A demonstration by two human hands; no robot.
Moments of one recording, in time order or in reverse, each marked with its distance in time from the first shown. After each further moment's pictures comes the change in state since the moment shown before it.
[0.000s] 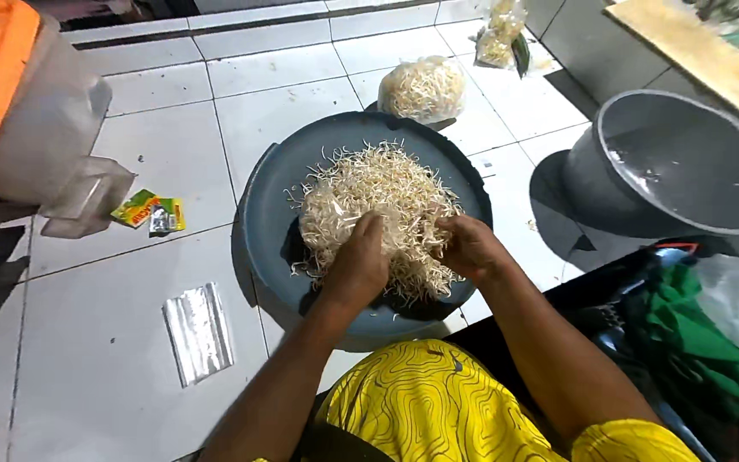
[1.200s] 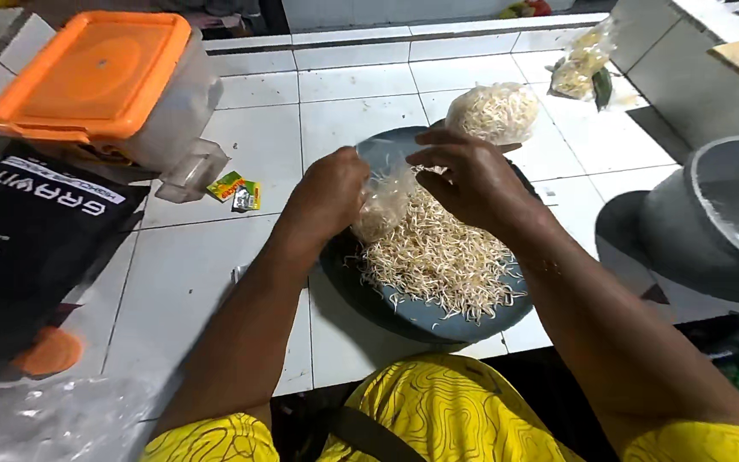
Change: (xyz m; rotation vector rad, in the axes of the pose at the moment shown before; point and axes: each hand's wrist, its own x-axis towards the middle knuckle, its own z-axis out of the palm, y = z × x) left_hand 0.022 -0.057 -0.156 0.300 0.114 0.133; right_hand 0.062 -0.081 0.135 -1.488 -0.283 -0.863
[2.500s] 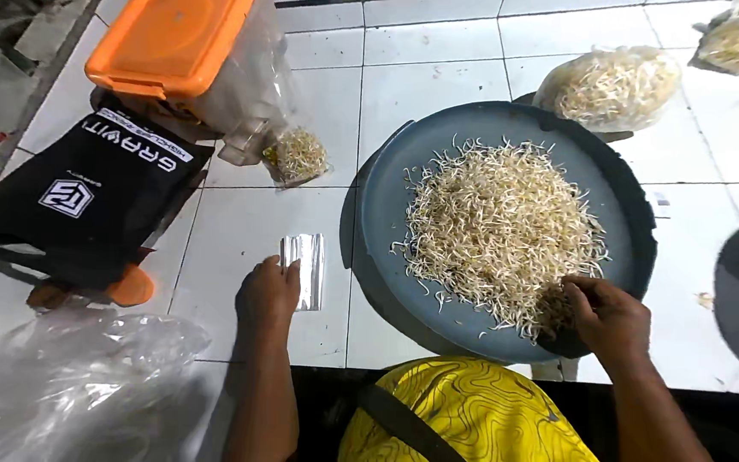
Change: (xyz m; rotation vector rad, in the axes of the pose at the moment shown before) left_hand -0.242 -0.105 0.088 0.107 0.035 -1.149; right_hand -0.225 0.099 0.086 -0.002 0.156 0.518
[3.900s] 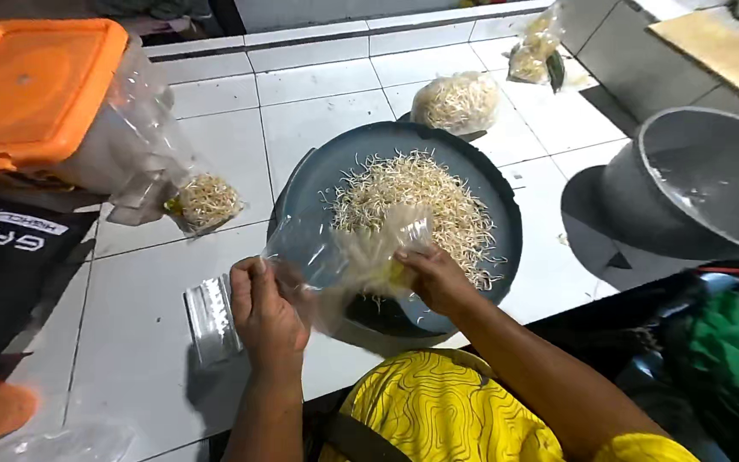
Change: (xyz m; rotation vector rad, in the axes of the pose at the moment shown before) left_hand -0.081 0.160 -0.033 -1.635 -0.071 0.375; right_hand 0.024 -0.152 0.030 1.371 -0.305 0.443
